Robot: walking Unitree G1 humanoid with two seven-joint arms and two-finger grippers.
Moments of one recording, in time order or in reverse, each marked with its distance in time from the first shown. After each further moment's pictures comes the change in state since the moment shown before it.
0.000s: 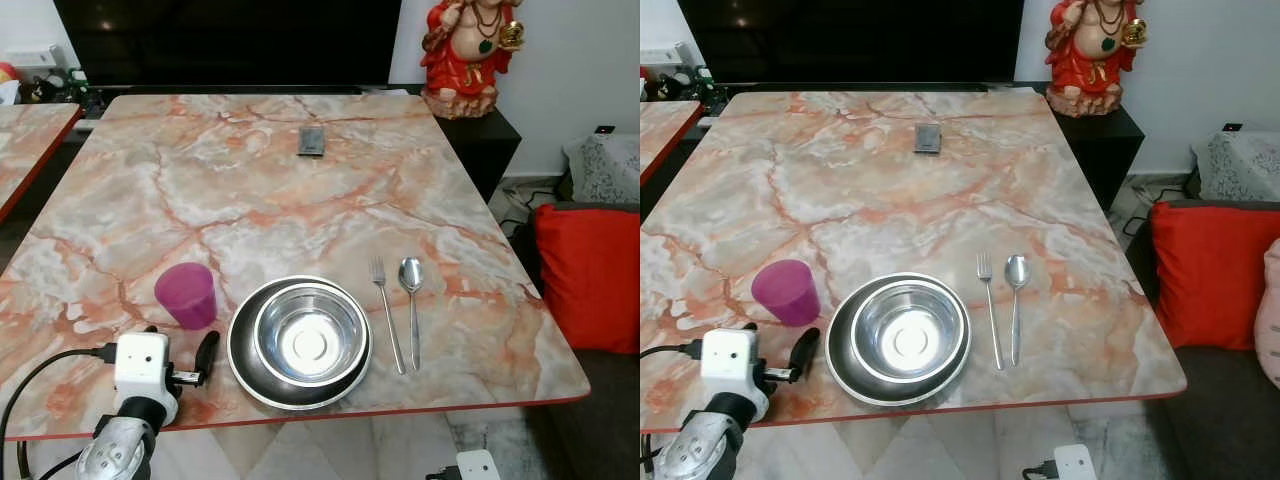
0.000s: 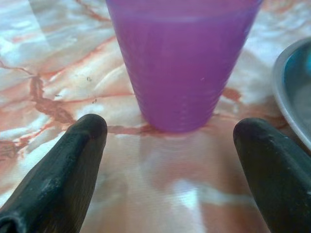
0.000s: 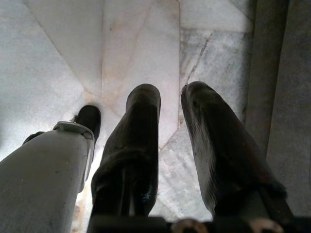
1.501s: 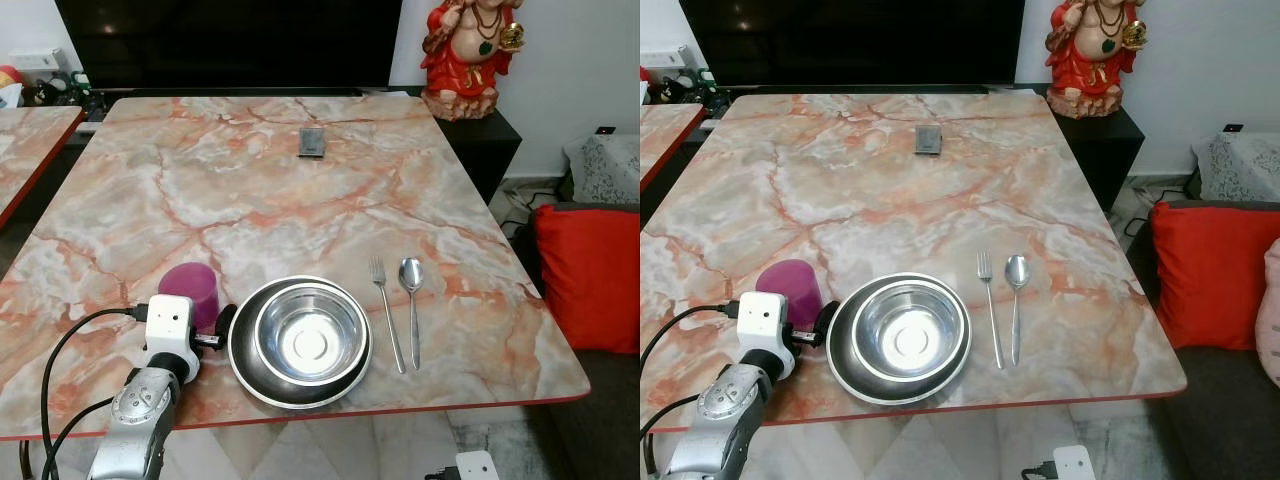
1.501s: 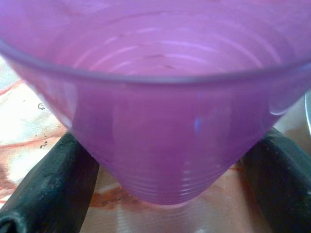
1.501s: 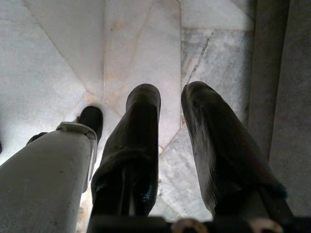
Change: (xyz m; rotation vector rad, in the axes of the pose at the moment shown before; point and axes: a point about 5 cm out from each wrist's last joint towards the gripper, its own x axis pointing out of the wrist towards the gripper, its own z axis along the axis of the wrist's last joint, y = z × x) left arm 0.061 -0.006 -0.003 0.002 0.055 -0.049; right arm -0.001 0.002 -0.001 0.013 0.001 -0.005
